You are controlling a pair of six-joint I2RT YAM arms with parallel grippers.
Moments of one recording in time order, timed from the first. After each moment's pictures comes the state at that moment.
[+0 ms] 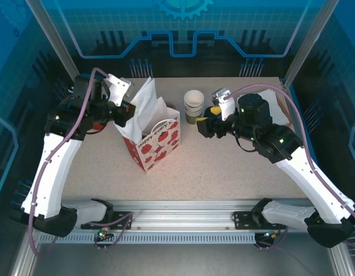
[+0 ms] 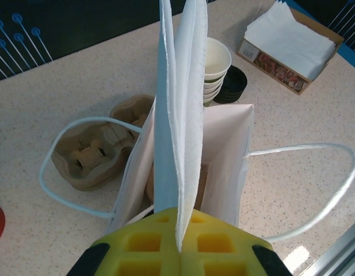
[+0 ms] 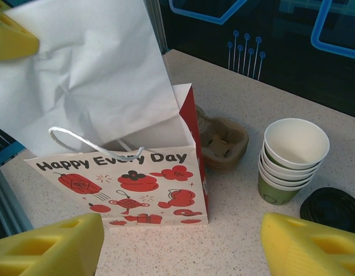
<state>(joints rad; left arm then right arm) -0.25 1.24 1.68 -1.13 0.27 0.08 0.65 1.10 1.39 -0.71 -0.12 0.09</state>
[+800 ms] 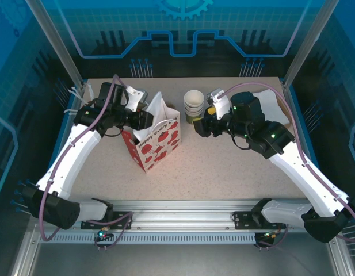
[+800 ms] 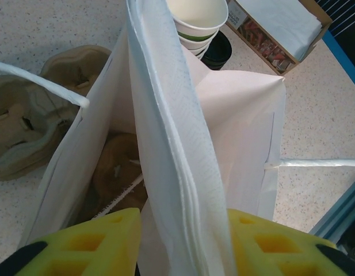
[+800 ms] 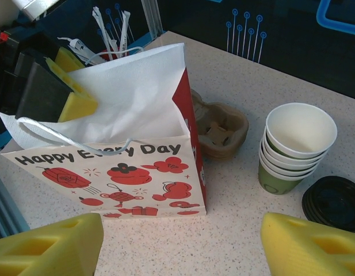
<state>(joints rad) -0.26 1.31 1.41 -0.90 0.40 -0.05 0.65 1.16 1.38 -0.71 -0.12 0.09</state>
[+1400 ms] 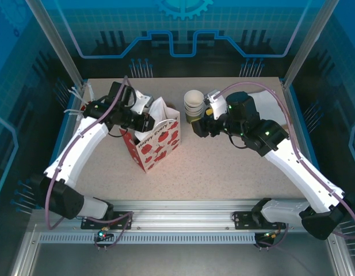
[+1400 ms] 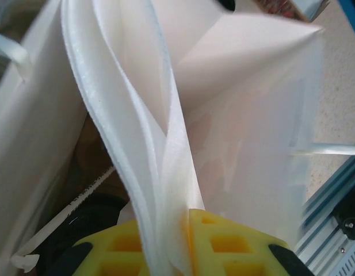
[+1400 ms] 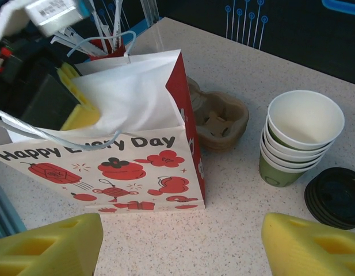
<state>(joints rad) -0.29 1.42 1.44 -1.01 0.41 -0.03 0.64 1.19 1.36 -0.70 -0.12 0.09</state>
